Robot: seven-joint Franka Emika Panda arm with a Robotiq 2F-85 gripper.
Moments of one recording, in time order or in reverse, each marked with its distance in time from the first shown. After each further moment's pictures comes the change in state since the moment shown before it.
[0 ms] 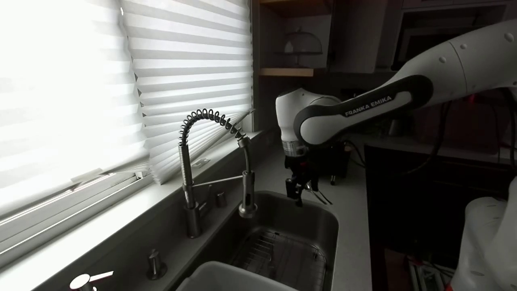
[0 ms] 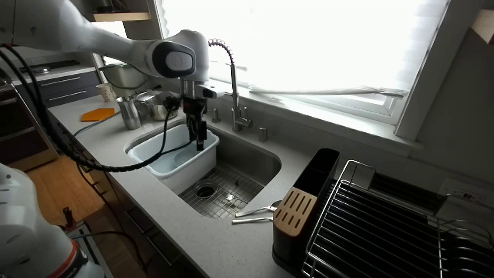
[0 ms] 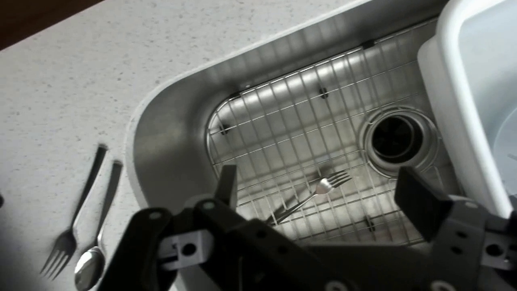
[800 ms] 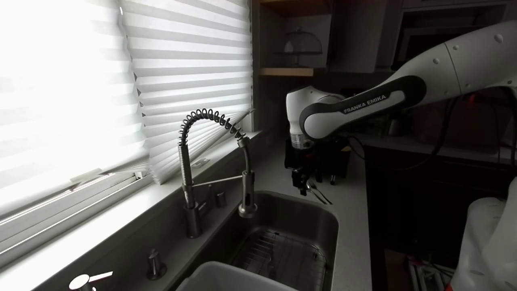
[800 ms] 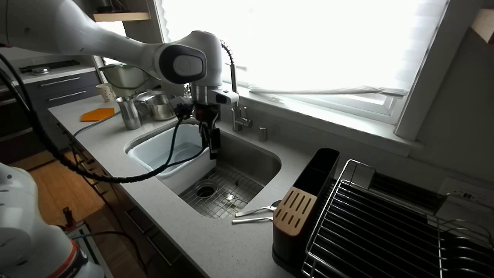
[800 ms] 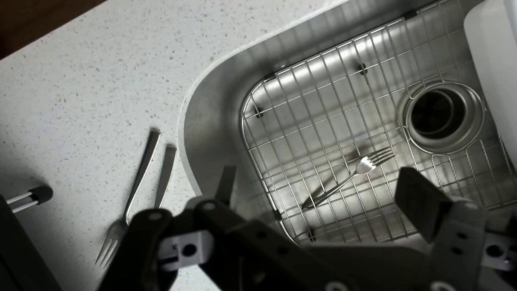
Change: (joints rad) arm -0.052 0.001 -0.071 -0.006 -0.035 0.050 -0.060
